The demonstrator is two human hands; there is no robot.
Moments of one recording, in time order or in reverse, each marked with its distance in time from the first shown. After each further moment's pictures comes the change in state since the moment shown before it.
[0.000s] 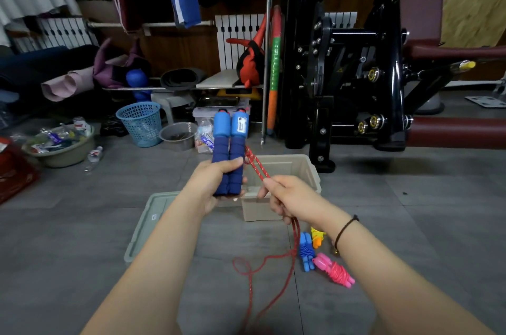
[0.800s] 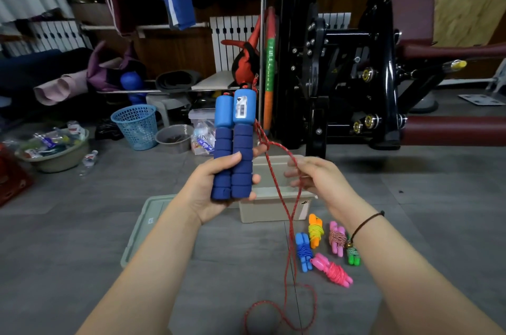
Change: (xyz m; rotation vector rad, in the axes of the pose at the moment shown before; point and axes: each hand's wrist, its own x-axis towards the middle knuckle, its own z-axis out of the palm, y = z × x) left_hand -0.026 0.008 0.008 -0.251 -0.497 0.053; right_hand -0.002 0.012 -0.046 0.334 0.389 0.077
